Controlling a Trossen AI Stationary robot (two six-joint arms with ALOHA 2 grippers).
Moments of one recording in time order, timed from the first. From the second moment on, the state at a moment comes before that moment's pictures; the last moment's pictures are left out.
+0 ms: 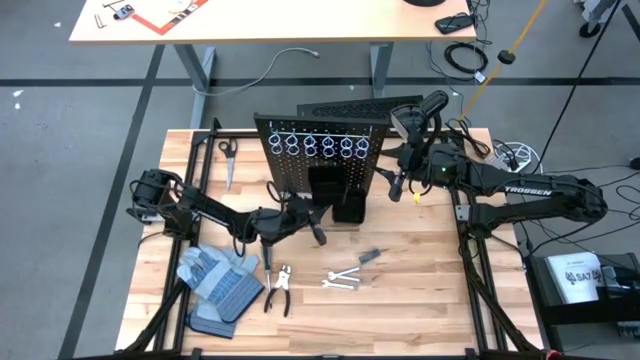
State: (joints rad) left arm -0.18 1.73 0.76 1.04 -0.67 0.02; right arm -0.25 0.94 0.71 -0.01 0.18 -0.15
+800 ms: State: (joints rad) left arm -0.34 1.73 0.76 0.84 -0.80 -0.24; right arm -0.25 0.94 0.71 -0.05 0.18 -0.12
